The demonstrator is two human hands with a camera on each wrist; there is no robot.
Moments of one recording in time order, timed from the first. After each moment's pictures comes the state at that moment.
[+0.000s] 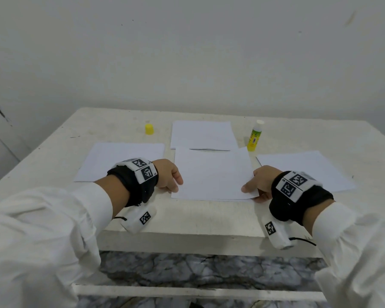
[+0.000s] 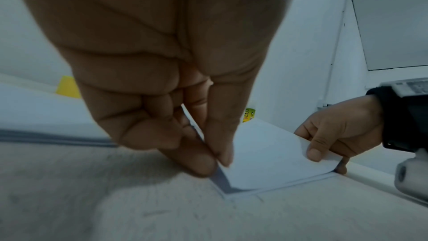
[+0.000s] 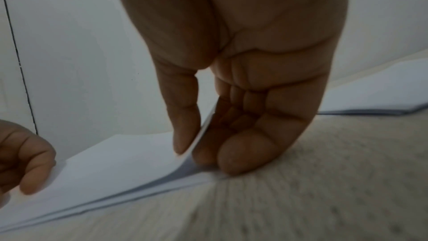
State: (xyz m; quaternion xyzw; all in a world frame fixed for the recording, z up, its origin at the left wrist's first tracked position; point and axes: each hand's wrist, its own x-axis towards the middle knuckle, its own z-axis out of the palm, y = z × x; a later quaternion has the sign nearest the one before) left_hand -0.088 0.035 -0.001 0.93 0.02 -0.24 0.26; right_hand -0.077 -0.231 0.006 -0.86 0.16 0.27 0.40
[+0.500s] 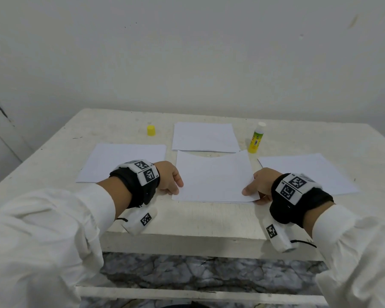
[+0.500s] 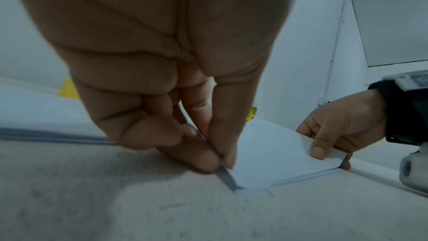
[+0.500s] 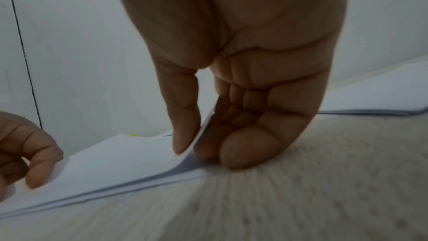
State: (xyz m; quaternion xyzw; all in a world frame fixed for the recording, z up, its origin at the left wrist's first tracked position) left_hand -0.092 0.035 -0.002 0.93 0.03 -0.25 0.27; right_hand -0.072 -0.230 0.001 -0.88 0.15 0.27 0.37
